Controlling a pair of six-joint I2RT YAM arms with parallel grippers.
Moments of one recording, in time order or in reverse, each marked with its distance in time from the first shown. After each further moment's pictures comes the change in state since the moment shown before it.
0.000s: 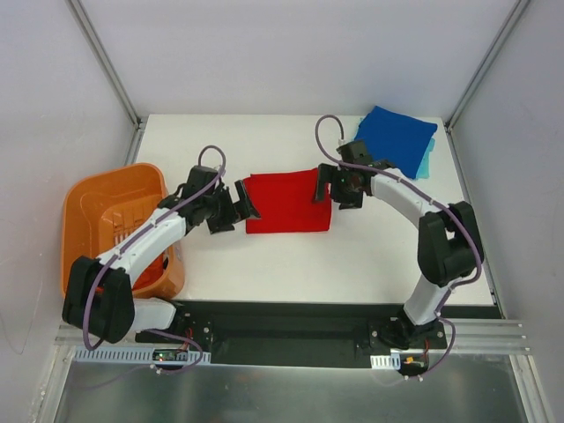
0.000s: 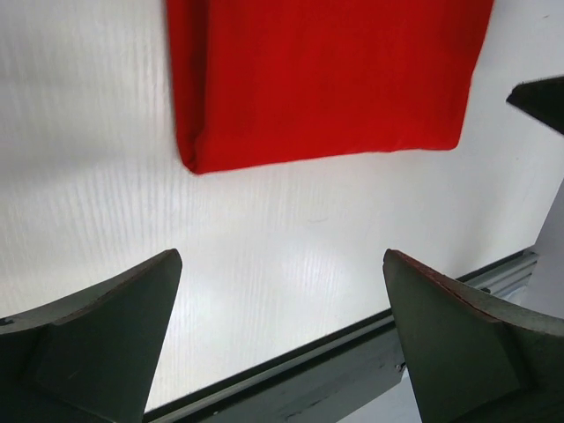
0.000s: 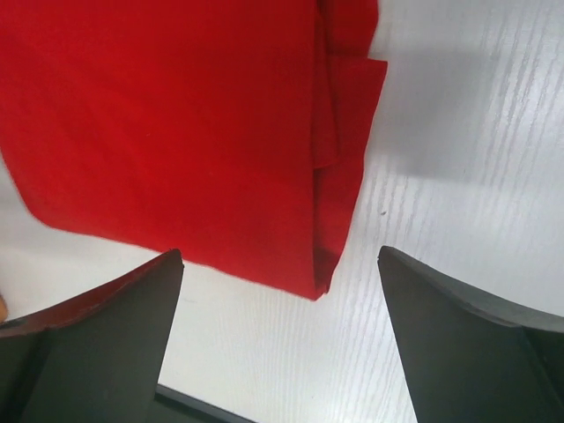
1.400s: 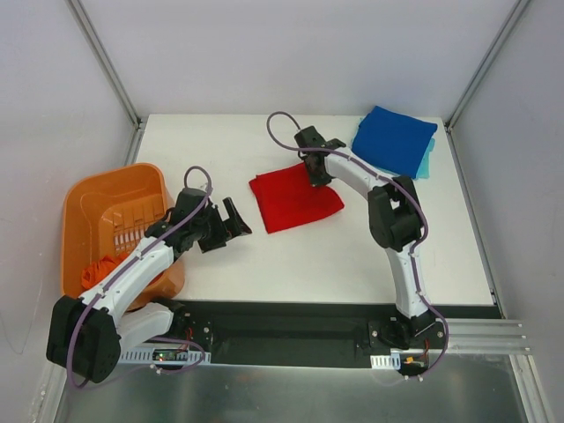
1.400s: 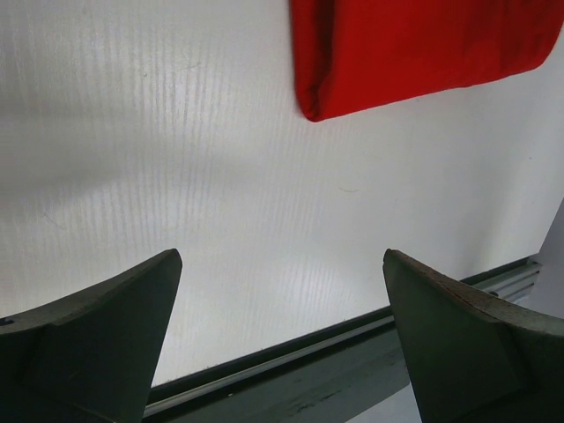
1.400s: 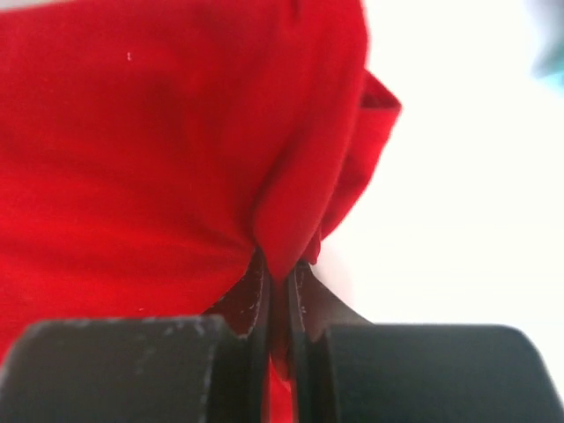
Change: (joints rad) left arm 0.000 -0.246 -0.213 -0.005 -0.045 -0.061; right arm 0.134 0.479 0.536 -0.174 0.454 -0.241
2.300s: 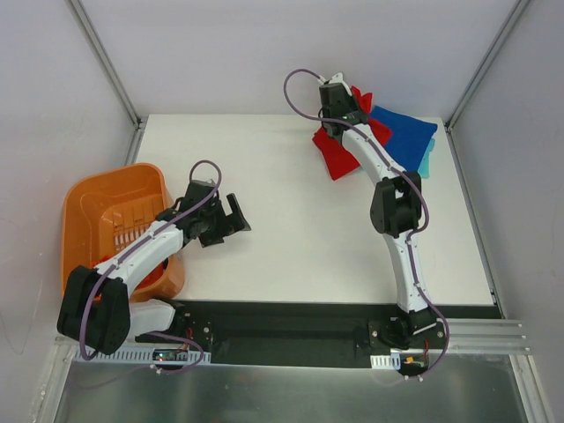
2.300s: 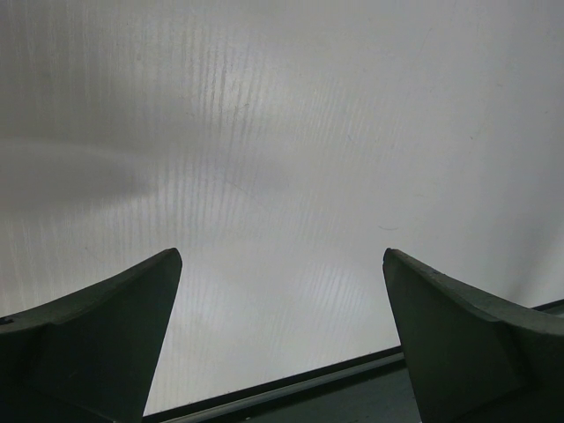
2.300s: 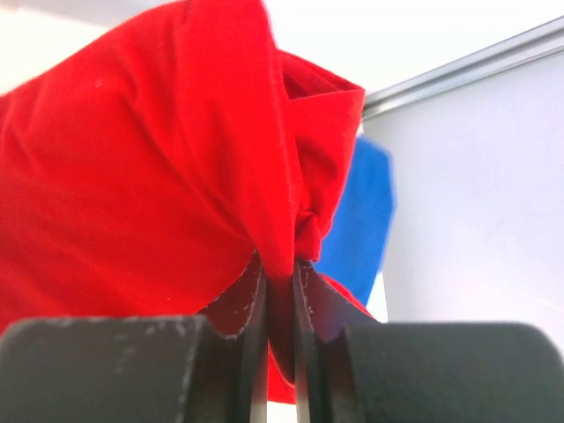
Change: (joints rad) left arm 0.001 0.165 0.068 -0.001 -0.087 0.035; right arm -0.161 0.184 0.466 0.253 0.568 -0.574
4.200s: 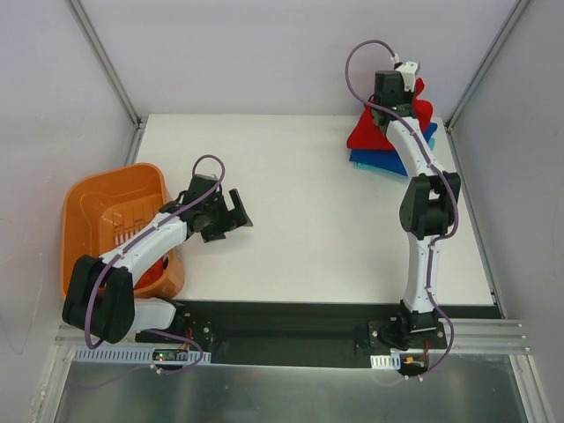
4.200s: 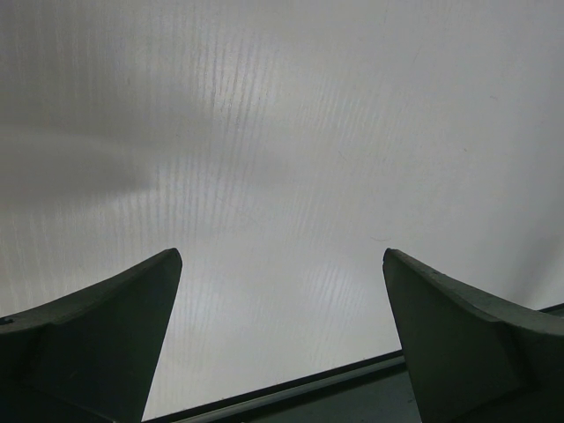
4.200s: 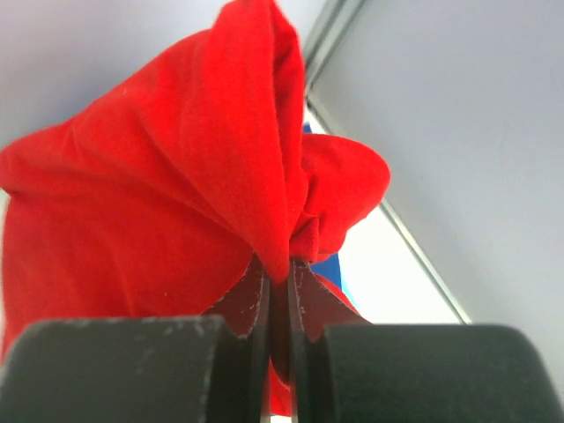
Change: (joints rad) left arm 0.001 0.069 0.062 -0.010 0.000 0.009; right arm -0.221 -0.171 -0.132 0.086 -0.019 0.394
